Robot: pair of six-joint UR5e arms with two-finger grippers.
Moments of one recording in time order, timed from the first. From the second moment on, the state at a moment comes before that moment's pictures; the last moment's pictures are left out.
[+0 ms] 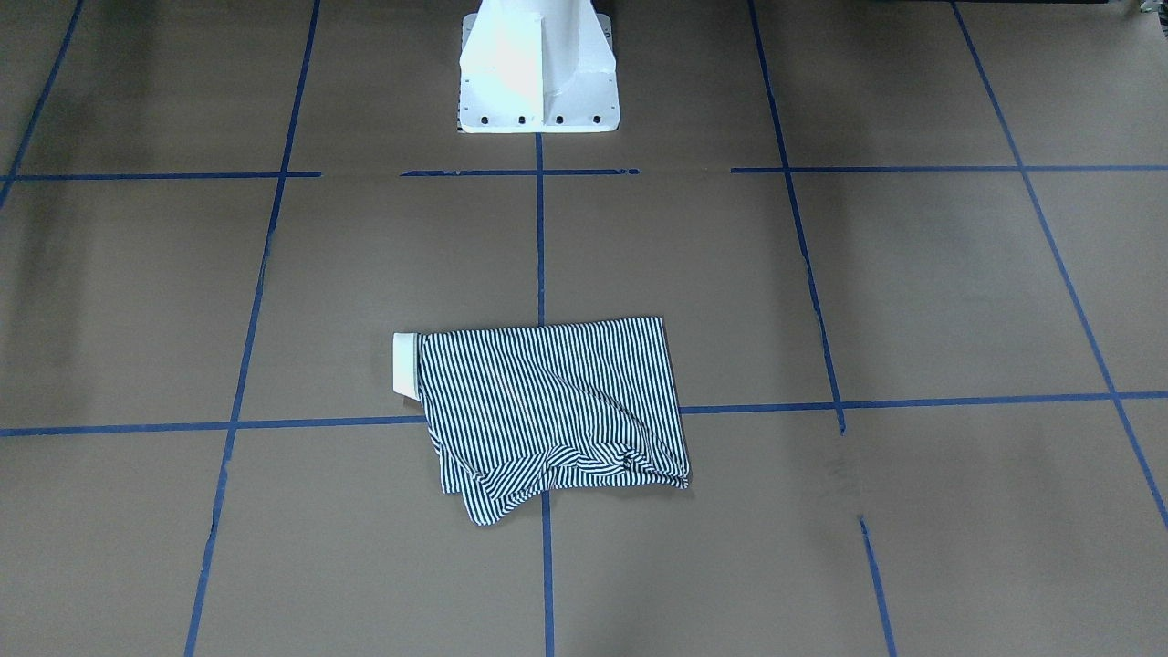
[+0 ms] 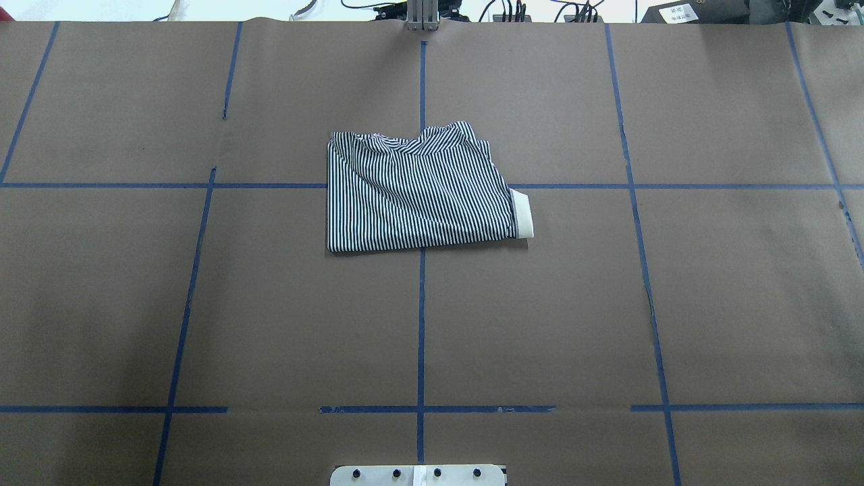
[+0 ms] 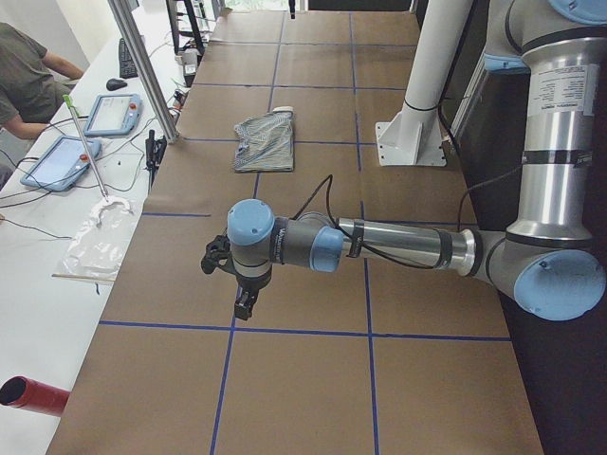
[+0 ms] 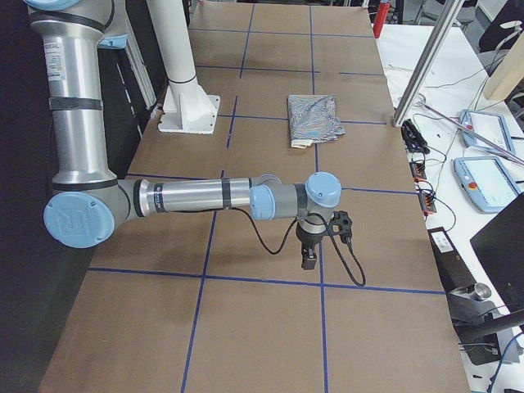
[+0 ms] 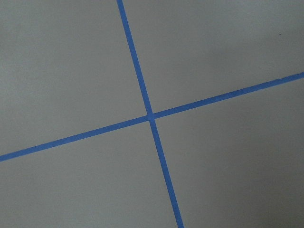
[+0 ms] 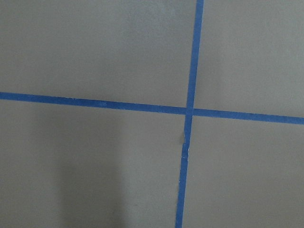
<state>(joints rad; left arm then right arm) -1.55 -1.55 -1.69 -1.65 -2.35 0.15 1.44 -1.52 1.61 -1.57 2.30 0.08</state>
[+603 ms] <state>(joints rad) -1.54 -1.55 -1.69 -1.65 -2.35 0.15 1.44 -1.52 1.61 -1.56 2.32 0.08</state>
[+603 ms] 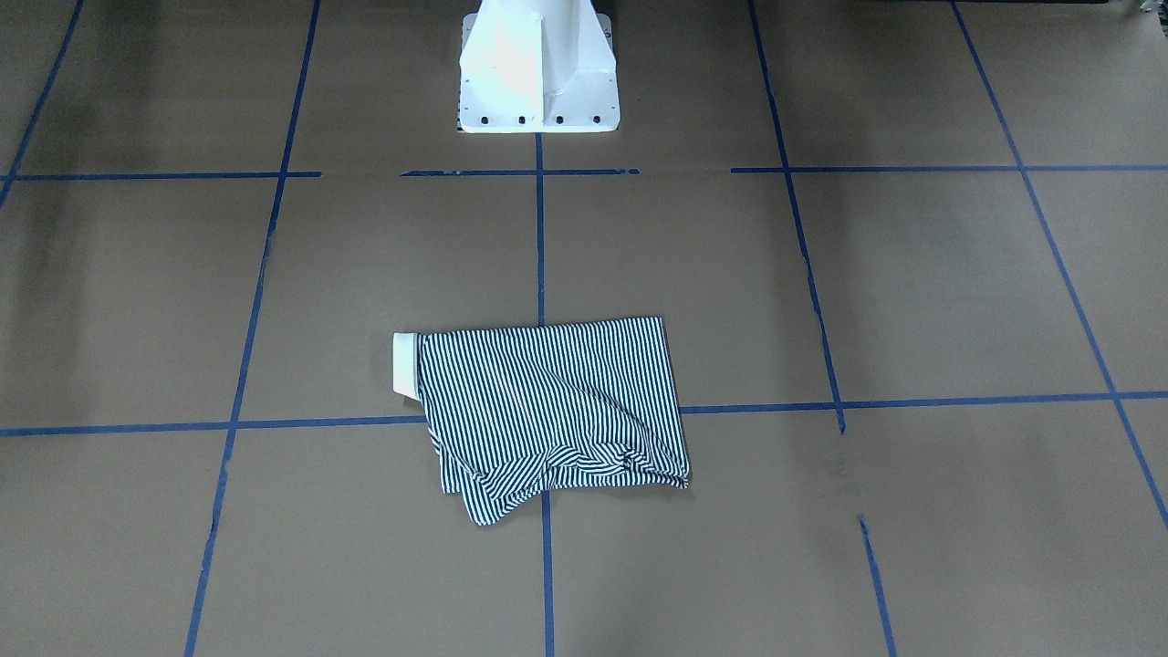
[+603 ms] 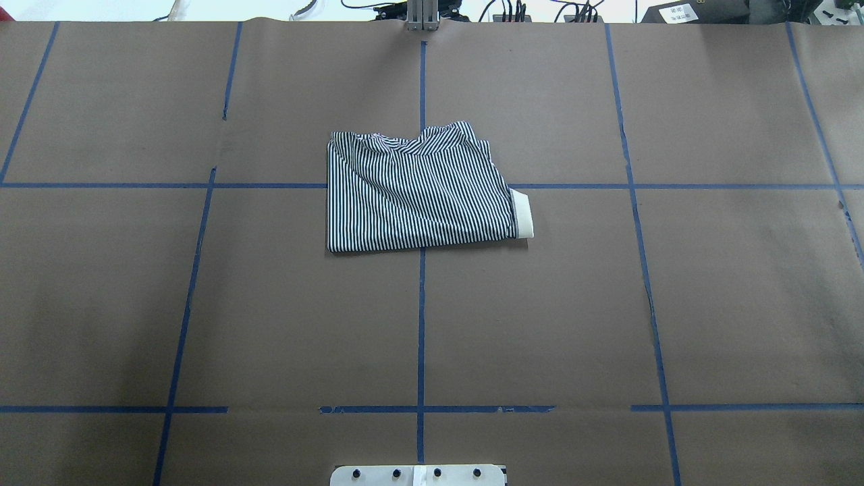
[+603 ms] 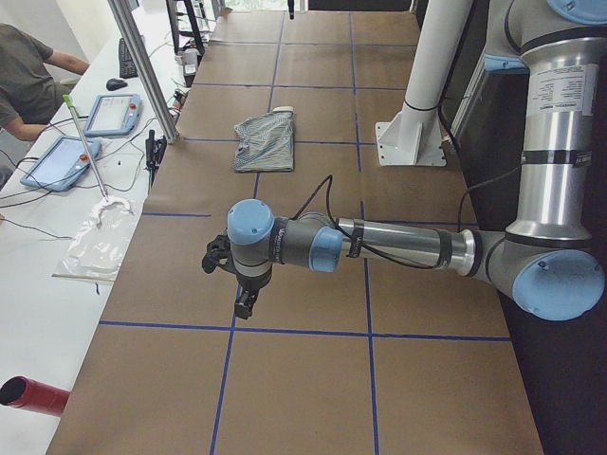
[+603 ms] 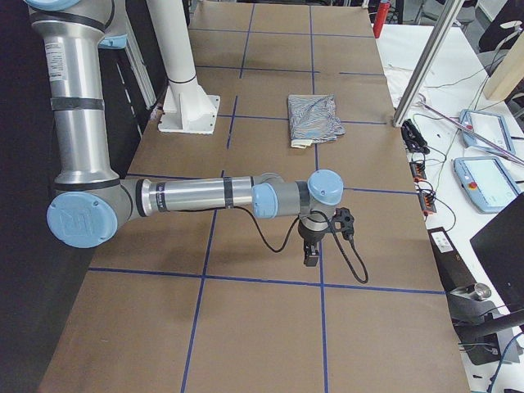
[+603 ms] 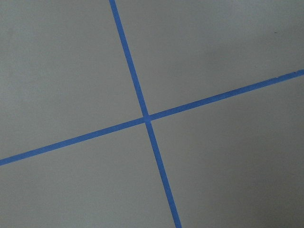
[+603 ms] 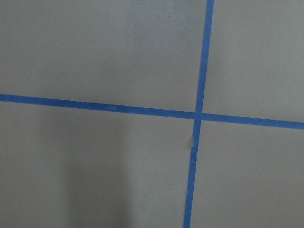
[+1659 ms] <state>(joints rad) -1.54 -1.55 -1.69 -1.68 -2.40 0.15 1.43 -1.50 1.63 -1.55 2.31 0.07</state>
